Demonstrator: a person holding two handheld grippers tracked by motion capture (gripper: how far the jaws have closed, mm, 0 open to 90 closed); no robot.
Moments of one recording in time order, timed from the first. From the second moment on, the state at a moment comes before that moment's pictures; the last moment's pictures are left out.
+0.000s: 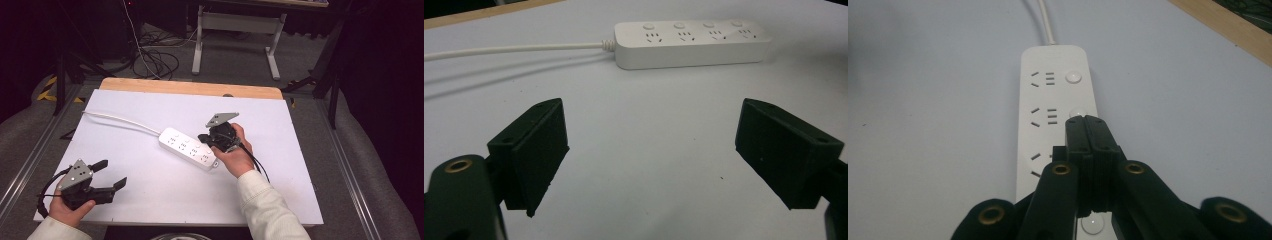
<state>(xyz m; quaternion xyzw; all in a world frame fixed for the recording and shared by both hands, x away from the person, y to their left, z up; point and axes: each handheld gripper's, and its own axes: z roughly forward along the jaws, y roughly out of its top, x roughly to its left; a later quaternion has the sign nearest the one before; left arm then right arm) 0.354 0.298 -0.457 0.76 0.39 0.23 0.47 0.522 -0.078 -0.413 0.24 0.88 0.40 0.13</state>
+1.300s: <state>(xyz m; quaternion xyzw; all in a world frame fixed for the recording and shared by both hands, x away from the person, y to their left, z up) 0.354 0.299 -0.457 0.76 0.39 0.23 0.47 0.537 -0.061 -0.448 0.25 0.89 0.36 0.12</state>
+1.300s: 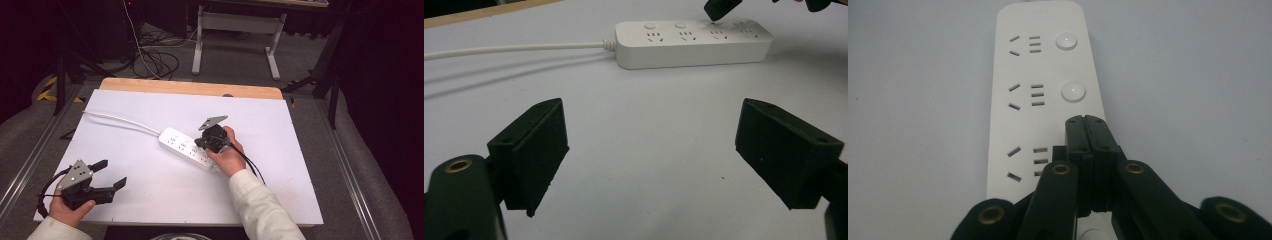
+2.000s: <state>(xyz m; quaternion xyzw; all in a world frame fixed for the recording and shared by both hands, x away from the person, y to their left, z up) 0.354 0.299 -0.457 0.76 0.39 0.23 0.47 0.537 -0.058 -0.450 0.25 0.90 0.35 0.12</state>
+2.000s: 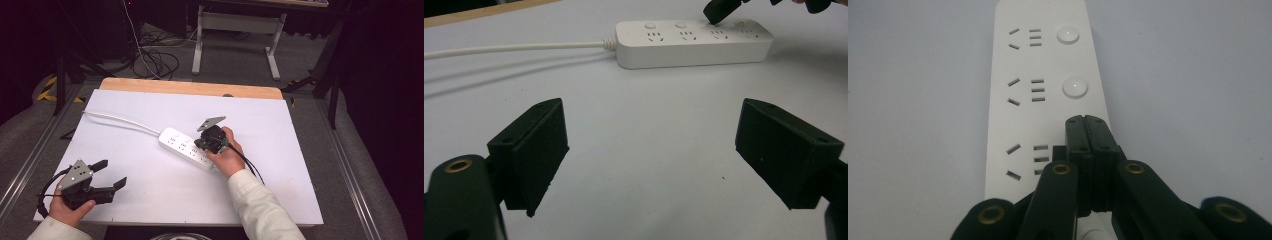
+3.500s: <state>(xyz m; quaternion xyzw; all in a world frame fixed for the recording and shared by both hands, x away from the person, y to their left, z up) 0.354 0.297 -0.457 0.76 0.39 0.23 0.47 0.533 -0.055 -0.454 0.26 0.89 0.34 0.13</state>
